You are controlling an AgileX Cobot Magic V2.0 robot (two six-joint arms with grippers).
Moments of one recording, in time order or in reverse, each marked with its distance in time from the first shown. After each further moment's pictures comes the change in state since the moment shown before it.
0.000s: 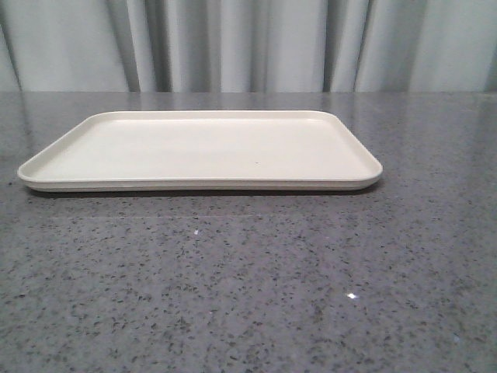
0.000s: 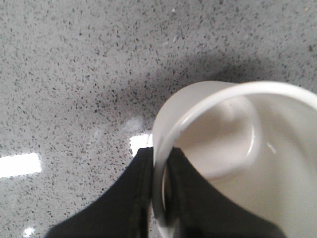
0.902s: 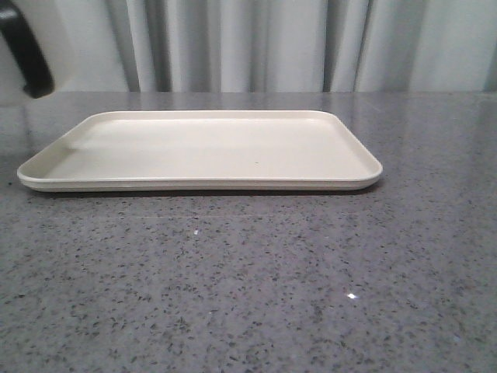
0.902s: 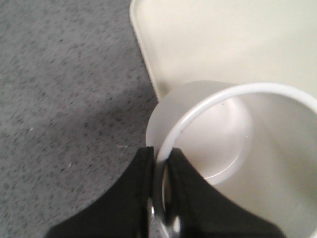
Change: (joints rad) left arm -0.120 0.109 -0.284 -0.287 -0.022 0.083; right arm 0.000 0.000 0.000 0.000 0.001 0.000
